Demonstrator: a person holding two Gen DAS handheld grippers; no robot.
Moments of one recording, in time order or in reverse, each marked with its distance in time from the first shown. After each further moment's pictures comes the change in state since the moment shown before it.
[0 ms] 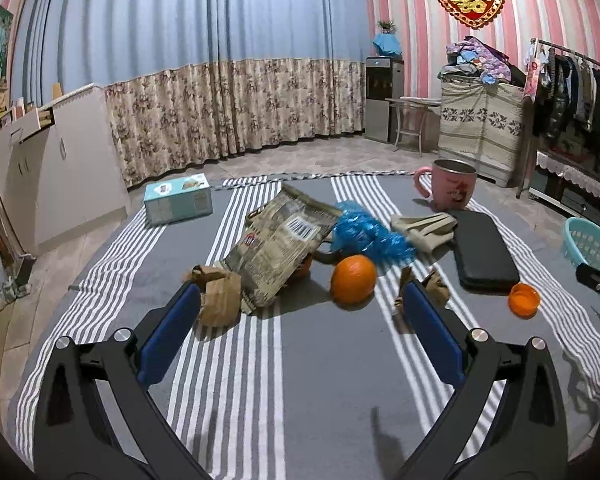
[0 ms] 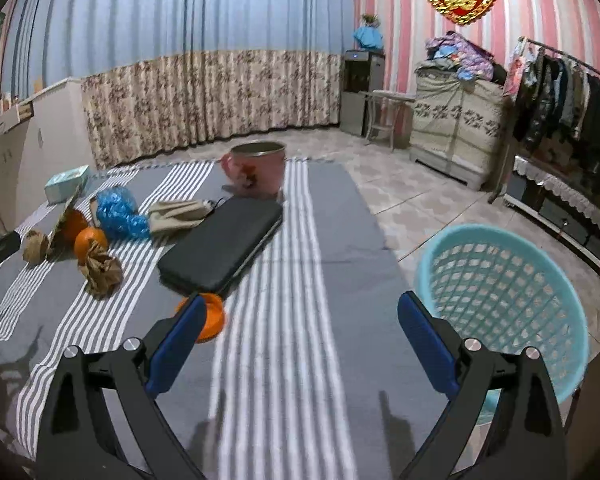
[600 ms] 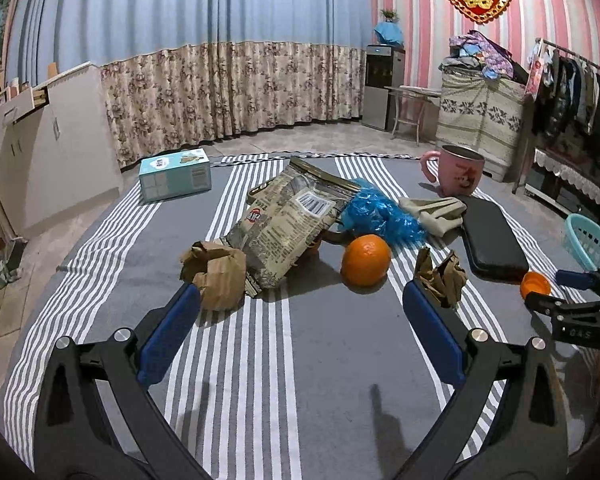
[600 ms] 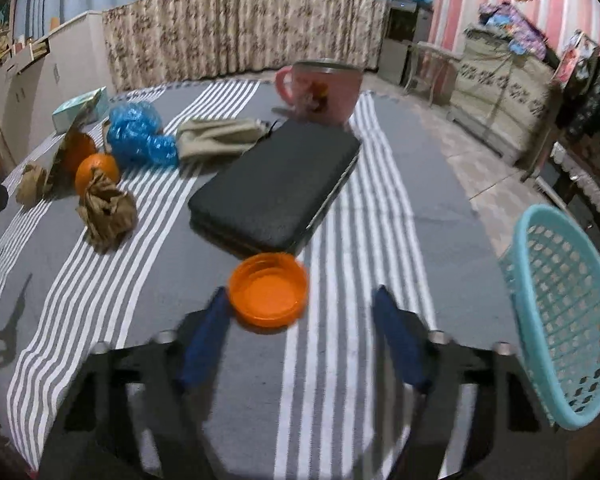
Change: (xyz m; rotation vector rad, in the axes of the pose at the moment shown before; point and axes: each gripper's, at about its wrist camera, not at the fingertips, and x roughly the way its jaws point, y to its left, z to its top) left arm 0.017 0.008 -0.008 -0.019 0.056 -0.027; right arm 0.057 0.049 -0.006 -0.111 0.248 0.072
